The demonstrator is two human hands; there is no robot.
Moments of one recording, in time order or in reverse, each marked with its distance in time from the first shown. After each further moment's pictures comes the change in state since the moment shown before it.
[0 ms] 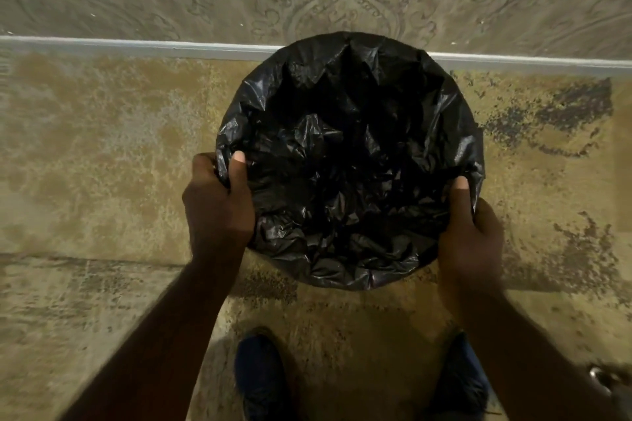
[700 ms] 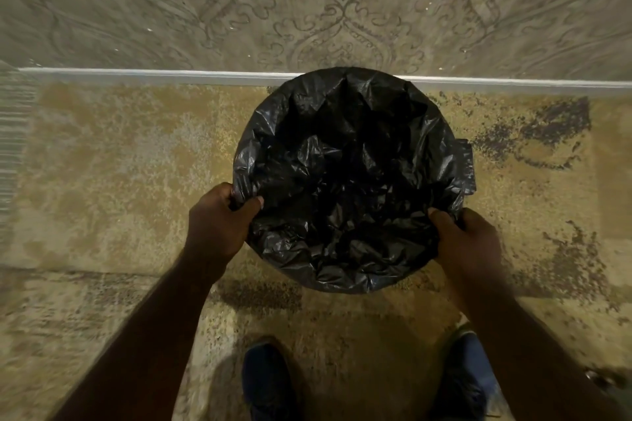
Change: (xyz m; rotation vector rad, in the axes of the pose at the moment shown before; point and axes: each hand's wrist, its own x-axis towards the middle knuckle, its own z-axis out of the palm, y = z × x) left_hand 0.016 -0.013 -0.025 -0.015 -0.343 -0.230; right_hand 0.003 -0.017 -0.010 -0.428 0.041 0.038
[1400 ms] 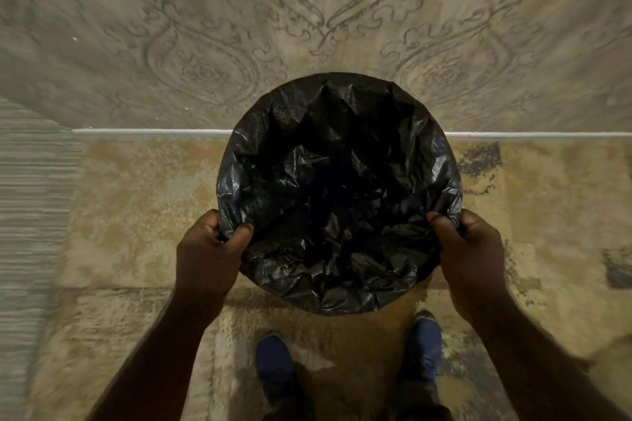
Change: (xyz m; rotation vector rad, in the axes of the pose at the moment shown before) left_hand -0.113 0.138 -0.132 -0.228 -0.004 0.048; right_hand -0.105 -0.137 -0.124 0.102 -0.030 -0.221
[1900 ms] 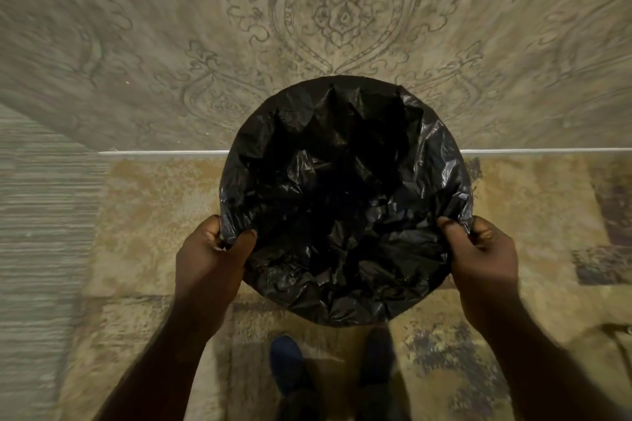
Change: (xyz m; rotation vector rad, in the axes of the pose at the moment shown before) left_hand -0.038 0.062 -0.076 -0.106 -0.065 0.038; right_hand -0.066 -0.079 -0.024 0.197 0.048 -0.049
